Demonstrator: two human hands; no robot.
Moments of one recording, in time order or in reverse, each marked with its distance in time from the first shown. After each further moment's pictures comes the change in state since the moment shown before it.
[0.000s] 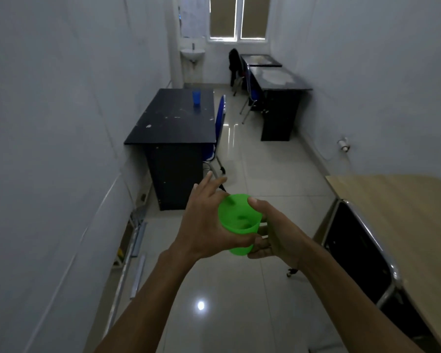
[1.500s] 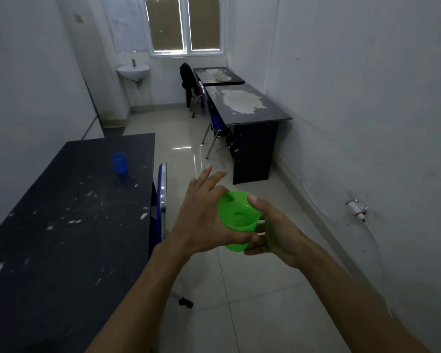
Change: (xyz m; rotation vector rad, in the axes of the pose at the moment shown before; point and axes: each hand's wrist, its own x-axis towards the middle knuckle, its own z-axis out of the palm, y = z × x) left_hand 0.837 -0.310 0.271 -0.010 -0.140 0.217; right_hand 0.708 -0.323 -0.437 0.101 0.172 -0.105
